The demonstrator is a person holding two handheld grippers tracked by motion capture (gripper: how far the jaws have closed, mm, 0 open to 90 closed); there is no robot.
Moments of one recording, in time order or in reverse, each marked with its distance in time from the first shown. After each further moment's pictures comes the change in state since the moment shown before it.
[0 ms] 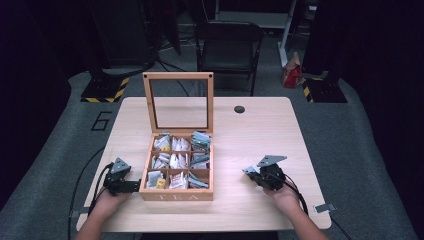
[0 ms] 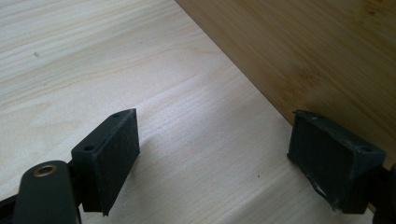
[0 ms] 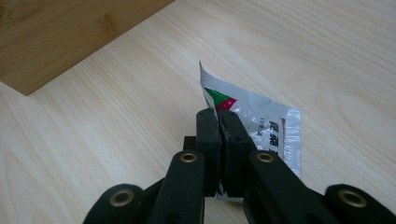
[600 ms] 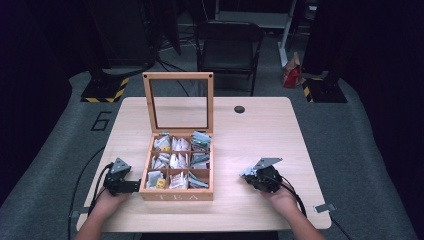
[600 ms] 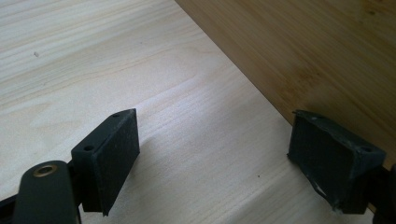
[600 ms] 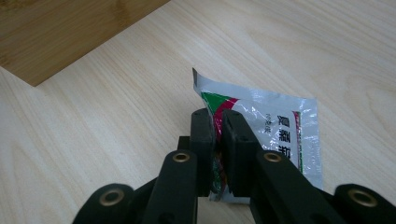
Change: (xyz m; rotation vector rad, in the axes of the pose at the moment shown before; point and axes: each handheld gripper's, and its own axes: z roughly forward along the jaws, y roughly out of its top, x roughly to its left) left arm 0.000 0.000 0.000 0.000 -0.001 0.000; right arm 0.007 -0.002 0.009 0.025 0.027 -0.008
